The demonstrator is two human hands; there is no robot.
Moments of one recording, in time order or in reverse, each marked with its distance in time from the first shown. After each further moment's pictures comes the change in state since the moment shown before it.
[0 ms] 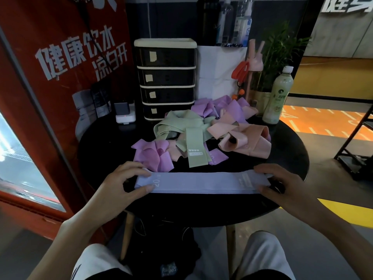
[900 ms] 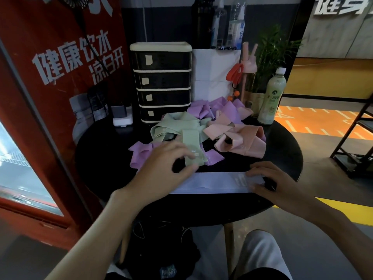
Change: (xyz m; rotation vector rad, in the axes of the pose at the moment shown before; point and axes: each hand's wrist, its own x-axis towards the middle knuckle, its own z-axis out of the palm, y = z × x) left_hand 0.054 0.077 0.054 0.160 -0.034 0.263; right_hand 0.007 -0.001 -0.003 -0.106 -0.105 0.010
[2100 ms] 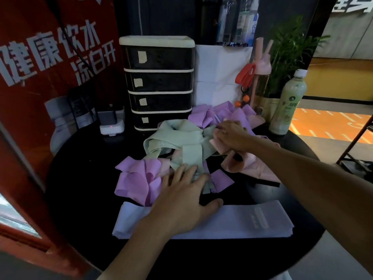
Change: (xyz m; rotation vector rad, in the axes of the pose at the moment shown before) left_hand 0.042 -0.028 0.064 0.422 -0.386 -0.195; right_hand 0.269 0.027 0.031 -0.452 -0.106 0.102
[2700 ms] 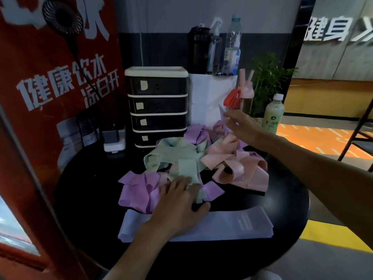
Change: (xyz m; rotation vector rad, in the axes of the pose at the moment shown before) left_hand -0.003 0.002 -0.004 -0.050 0.083 0.003; right_hand -0.055 -0.019 -0.104 0.424 0.289 -0.122
